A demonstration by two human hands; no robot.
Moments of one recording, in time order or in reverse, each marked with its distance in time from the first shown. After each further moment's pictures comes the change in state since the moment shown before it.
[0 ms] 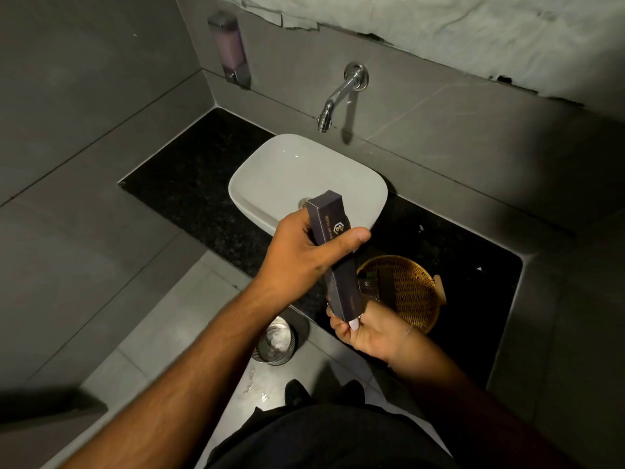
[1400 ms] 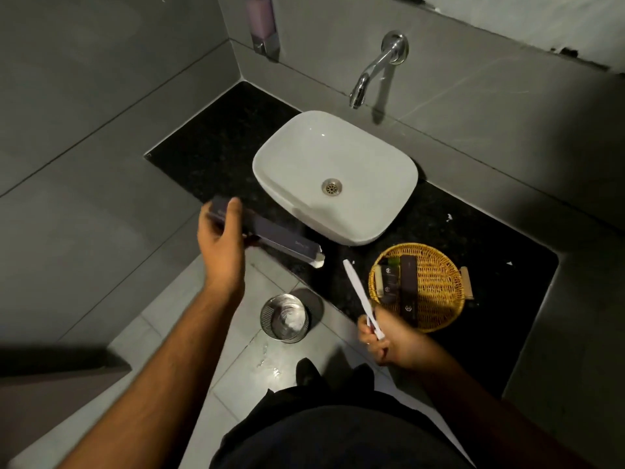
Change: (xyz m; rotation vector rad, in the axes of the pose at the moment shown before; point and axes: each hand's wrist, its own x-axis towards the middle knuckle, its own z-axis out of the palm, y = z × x) left_hand -0.033 -0.100 -0.094 -0.197 0.654 -0.327; right_hand 0.047 0.037 -0.073 -0.340 0.217 0.283
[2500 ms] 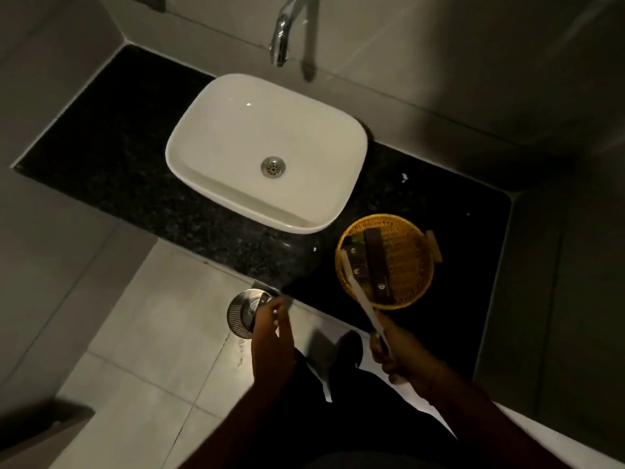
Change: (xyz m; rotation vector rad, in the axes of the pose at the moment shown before) left_hand -0.086 -0.207 0.030 0.591 -0.347 -0.194; right_hand -0.015 0.032 -0.032 0.053 0.356 0.056
